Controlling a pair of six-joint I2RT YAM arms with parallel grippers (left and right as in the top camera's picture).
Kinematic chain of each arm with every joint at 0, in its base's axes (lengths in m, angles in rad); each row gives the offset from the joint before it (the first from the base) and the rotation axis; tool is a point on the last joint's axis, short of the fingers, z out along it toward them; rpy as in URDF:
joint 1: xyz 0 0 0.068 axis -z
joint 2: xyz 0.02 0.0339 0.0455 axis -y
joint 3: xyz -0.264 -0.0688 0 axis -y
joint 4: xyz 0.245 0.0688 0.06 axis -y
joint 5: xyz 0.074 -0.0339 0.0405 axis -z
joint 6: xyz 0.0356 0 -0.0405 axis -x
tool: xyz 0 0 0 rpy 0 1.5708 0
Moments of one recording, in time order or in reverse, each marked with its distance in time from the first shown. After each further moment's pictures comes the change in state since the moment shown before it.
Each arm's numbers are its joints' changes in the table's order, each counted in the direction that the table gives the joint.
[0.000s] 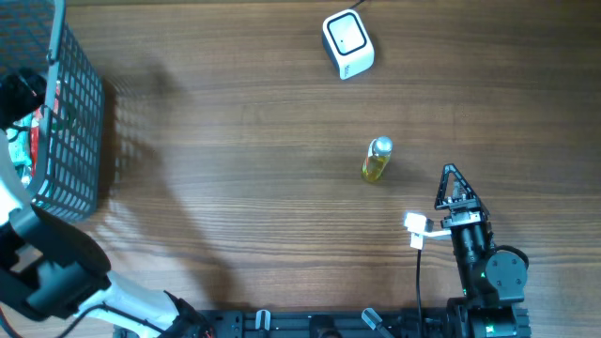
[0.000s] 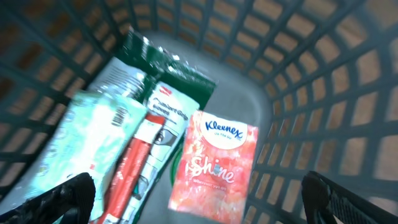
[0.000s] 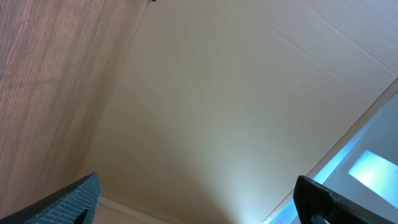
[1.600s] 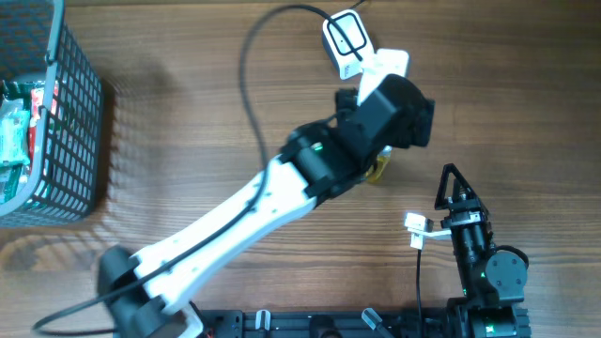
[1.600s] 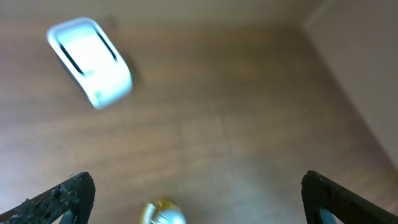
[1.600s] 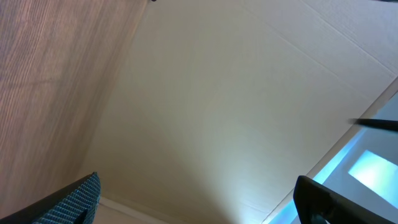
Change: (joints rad) left arm 1.596 0.180 -0.006 0.108 -0.473 0.623; right arm 0.000 0.000 0.000 0.000 0.000 0.000
